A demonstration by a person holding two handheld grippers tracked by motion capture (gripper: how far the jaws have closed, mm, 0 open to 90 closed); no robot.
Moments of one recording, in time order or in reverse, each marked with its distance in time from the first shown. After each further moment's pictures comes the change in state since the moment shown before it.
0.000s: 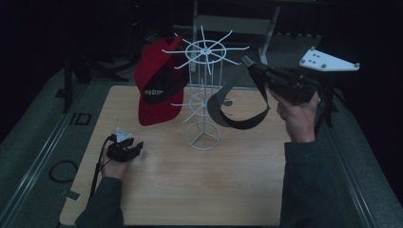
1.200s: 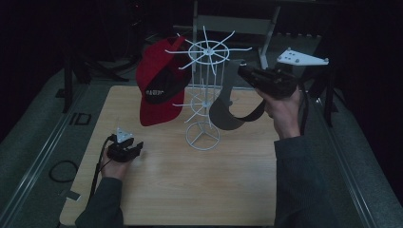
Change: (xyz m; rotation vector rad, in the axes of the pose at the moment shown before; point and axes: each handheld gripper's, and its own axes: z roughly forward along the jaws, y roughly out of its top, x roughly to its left) left arm -0.001 0.000 -0.001 0.003 0.009 0.014; right arm -0.021 -0.028 0.038 0.107 -0.024 0.107
